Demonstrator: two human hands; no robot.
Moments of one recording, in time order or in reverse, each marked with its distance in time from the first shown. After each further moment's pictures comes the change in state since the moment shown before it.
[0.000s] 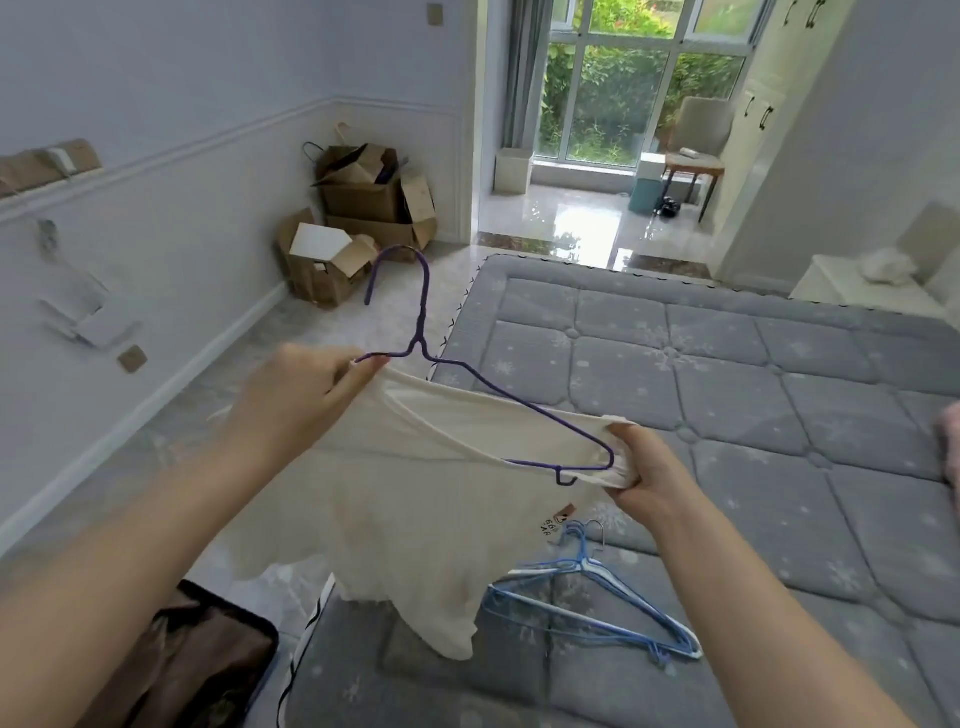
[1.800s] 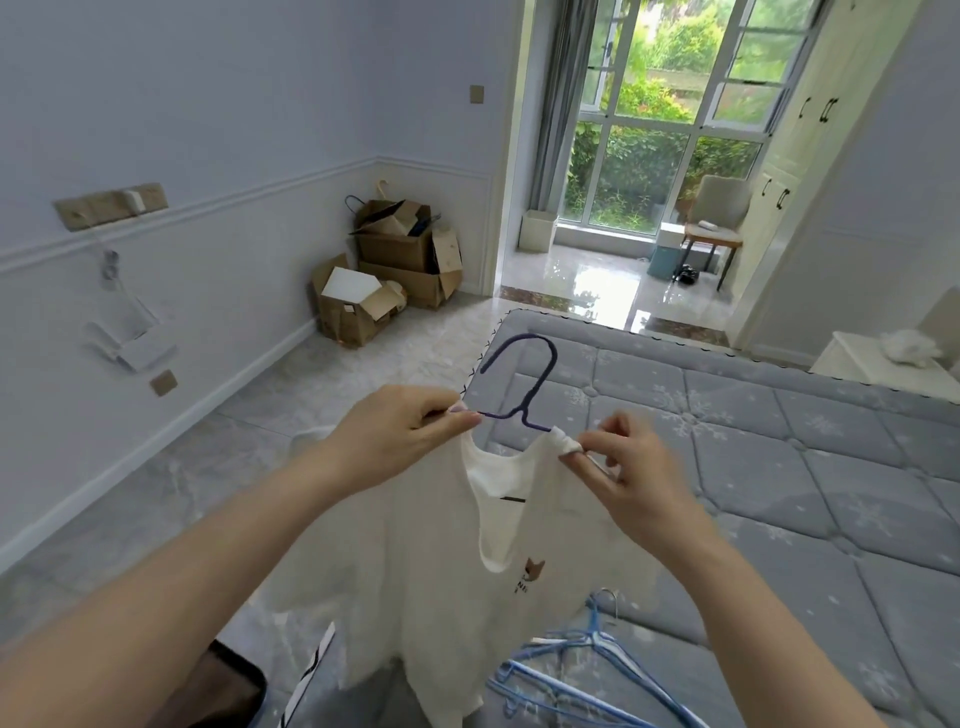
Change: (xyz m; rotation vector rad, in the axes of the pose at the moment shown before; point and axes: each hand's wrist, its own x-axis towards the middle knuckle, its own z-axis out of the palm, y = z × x) left_hand 0.017 0.038 0.002 -0.372 -0.217 0.080; right_hand -0.085 -0.027 0.048 -1.345 -0.152 -1.185
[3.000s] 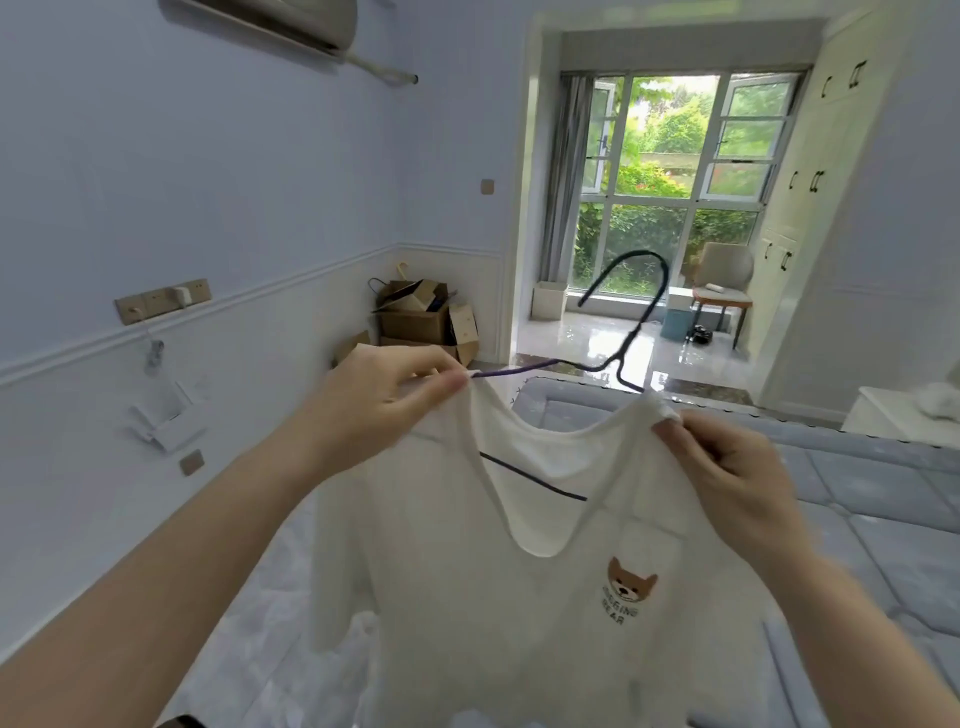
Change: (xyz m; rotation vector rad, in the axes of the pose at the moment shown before) left_hand 0.021 0.032 -0.111 0.101 0.225 0.088; right_hand 0.040 -0.017 -0.059 0.410 0.328 -0.104
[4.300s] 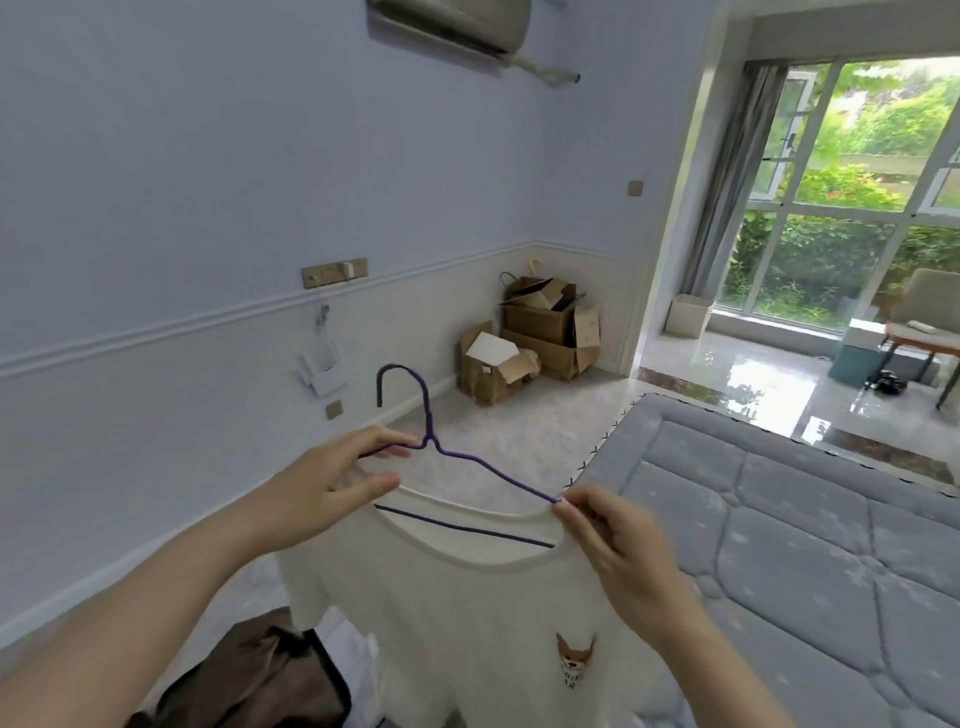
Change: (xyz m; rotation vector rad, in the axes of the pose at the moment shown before) left_hand -0.155 -0.016 -0.025 -0.022 -0.081 -0.431; right_hand -0.053 -0.002 0.107 0.035 -0.433 -0.133
